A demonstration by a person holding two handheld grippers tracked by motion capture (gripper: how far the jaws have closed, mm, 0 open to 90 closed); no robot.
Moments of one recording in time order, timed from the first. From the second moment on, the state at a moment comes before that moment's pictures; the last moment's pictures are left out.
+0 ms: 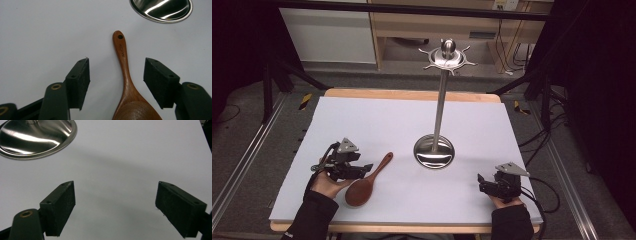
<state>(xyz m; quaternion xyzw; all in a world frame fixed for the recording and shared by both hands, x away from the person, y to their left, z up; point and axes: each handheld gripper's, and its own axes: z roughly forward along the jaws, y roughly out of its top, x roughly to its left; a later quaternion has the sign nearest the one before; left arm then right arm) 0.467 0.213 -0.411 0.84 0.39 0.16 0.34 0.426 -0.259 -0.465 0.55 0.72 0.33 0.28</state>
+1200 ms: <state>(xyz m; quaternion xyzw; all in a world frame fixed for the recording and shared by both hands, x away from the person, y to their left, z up) 0.481 0.187 -0.423 0.88 0.38 0.12 0.26 0.428 -0.258 -0.466 0.55 0.72 0.33 0.27</state>
